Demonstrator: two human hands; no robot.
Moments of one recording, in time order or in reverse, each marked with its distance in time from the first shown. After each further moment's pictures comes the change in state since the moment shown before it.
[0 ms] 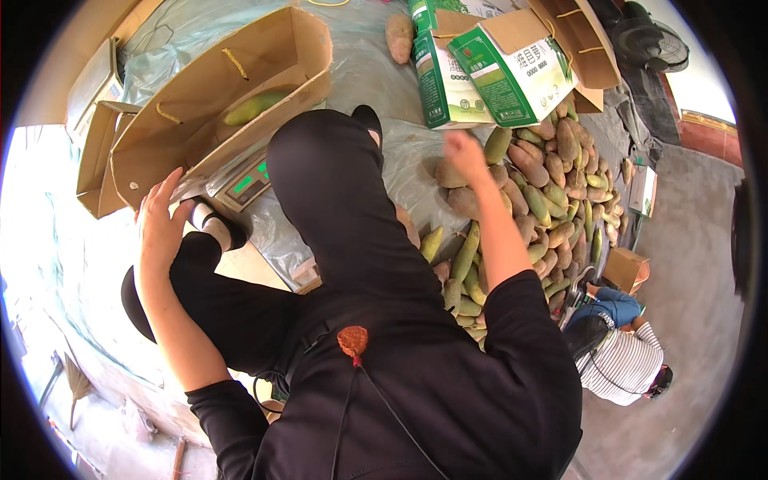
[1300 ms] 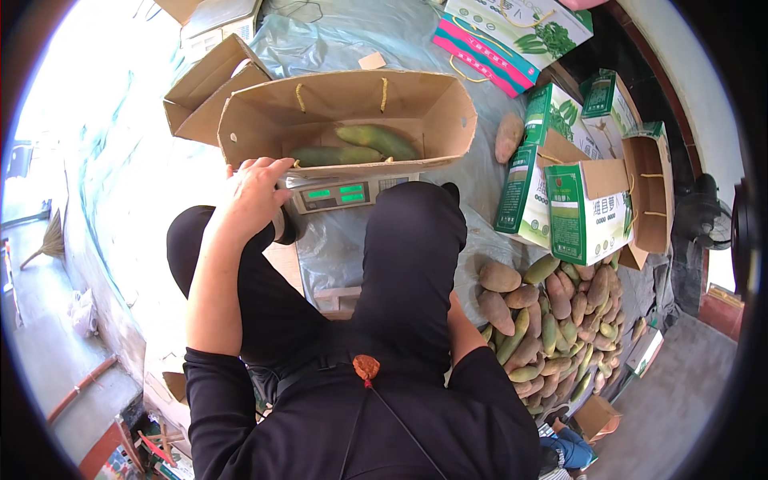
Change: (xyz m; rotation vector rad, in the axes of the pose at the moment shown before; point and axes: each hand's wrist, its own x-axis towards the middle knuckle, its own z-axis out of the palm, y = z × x) left_hand -0.012 0.018 -0.015 0.055 0.012 -0.192; right_hand -0.077 0.065 0.180 -0.415 -0.557 0.235
